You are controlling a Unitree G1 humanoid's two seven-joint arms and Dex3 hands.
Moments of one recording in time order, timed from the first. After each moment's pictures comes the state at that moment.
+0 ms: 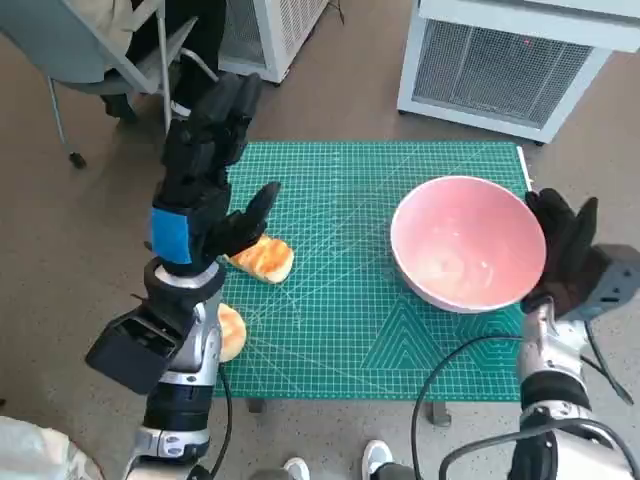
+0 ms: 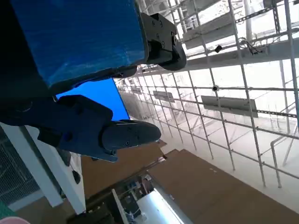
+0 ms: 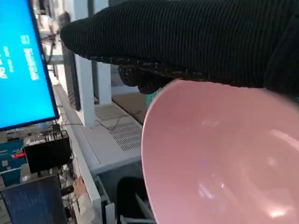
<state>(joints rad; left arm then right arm) -0.51 0.09 0.10 0.21 -0.12 -0.68 -0.20 -0.81 -0.26 -0.39 1.31 0.18 -0.45 0.11</state>
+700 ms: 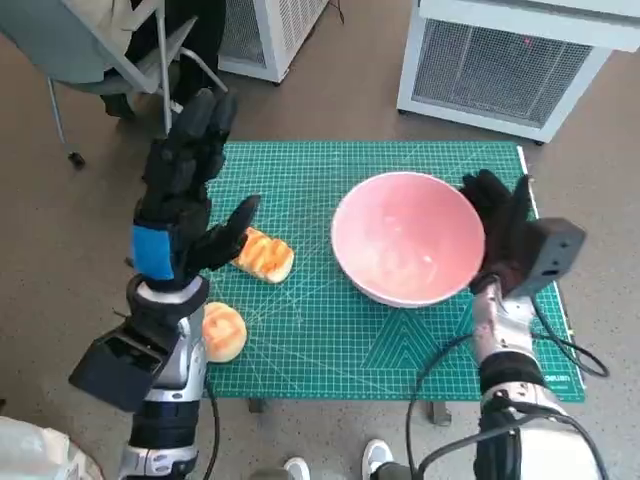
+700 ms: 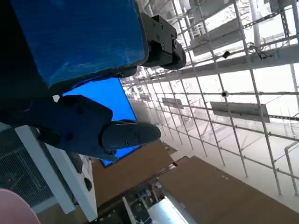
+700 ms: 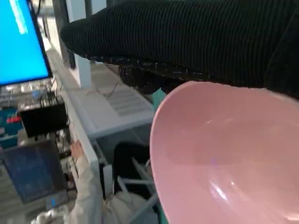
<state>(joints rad) -0.43 0.12 0.11 0.13 -0.12 -0.65 -0.17 -0.89 -0.13 -0.37 1.32 0.15 -0.43 0.10</state>
